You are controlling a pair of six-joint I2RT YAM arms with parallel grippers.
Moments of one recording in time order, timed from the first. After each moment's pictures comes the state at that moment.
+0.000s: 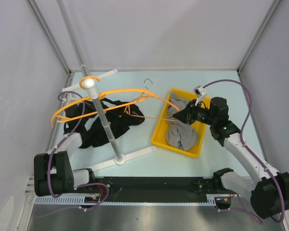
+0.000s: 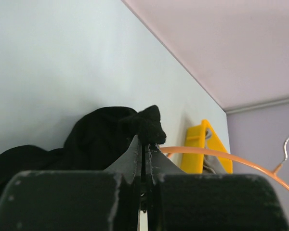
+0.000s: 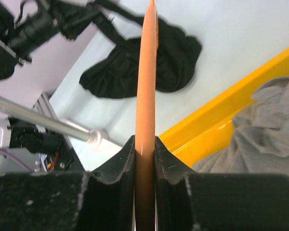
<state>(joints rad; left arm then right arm) 0.12 1.25 0.51 0.52 0.34 -0.86 0.33 1.04 0.73 0.03 -0.65 0.39</state>
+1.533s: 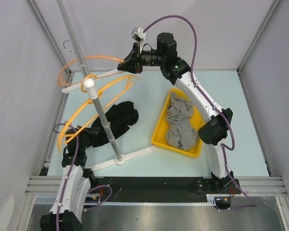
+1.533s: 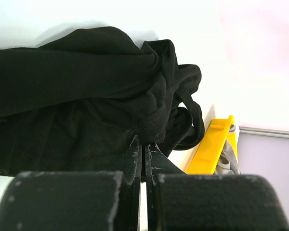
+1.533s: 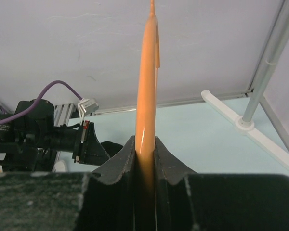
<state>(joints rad) 0.13 0.58 0.22 -0.10 0.14 -1.04 0.62 2.12 2.37 -0.22 -0.91 0.10</state>
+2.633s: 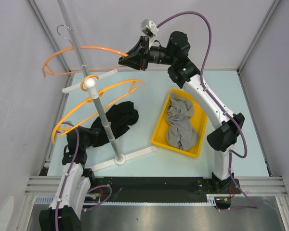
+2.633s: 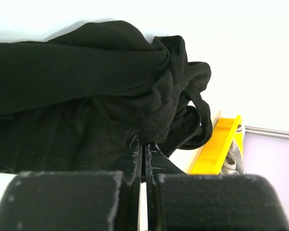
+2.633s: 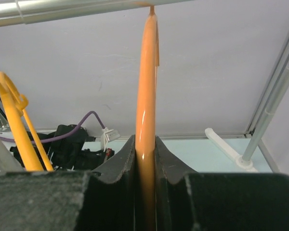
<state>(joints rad) 0.13 0.62 0.22 -0.11 0.14 -1.04 0.63 1.98 2.25 0.04 -0.94 0.24</state>
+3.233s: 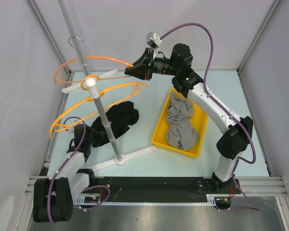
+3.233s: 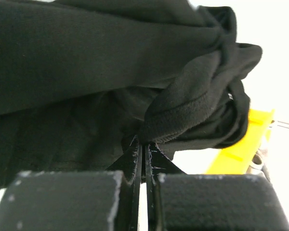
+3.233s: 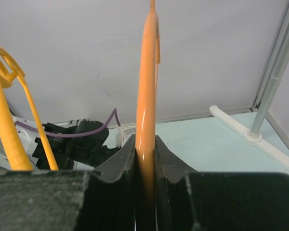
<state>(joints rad) 0.05 0.93 0.22 0.05 0.13 -1.07 0.61 1.80 1.86 0.18 -0.89 0.26</state>
